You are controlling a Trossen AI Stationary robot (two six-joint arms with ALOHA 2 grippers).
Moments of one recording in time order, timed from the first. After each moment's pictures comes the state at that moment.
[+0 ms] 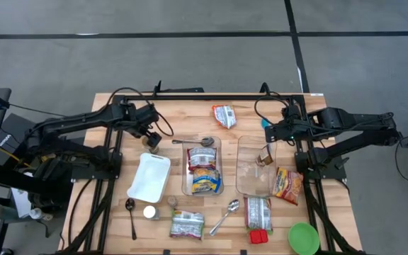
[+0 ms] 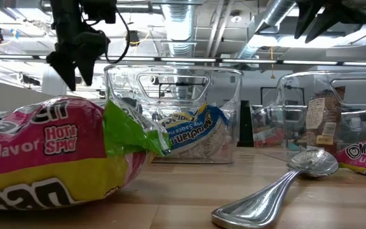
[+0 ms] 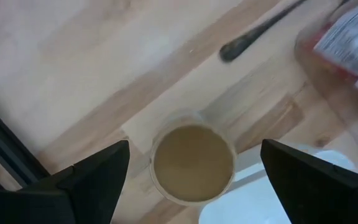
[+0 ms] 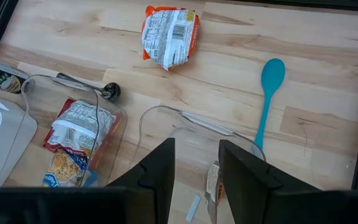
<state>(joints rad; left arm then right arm) 0.35 1.17 0.96 -1.10 -0.14 -0.54 0.08 1.05 1.23 -1.33 0.50 1.30</state>
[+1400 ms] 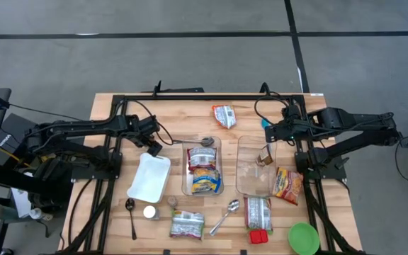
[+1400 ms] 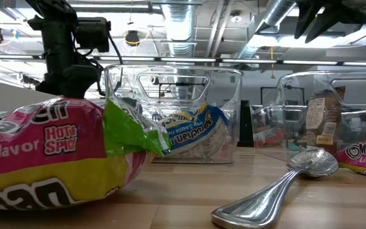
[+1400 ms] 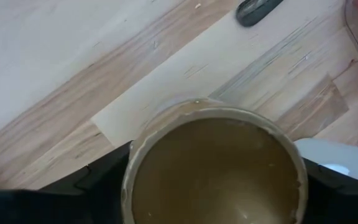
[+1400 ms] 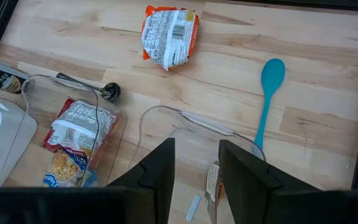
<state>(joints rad) 0.35 1.17 0.69 -0.84 -0.09 -0.56 0.08 1.05 1.23 -1.33 0.50 1.30</state>
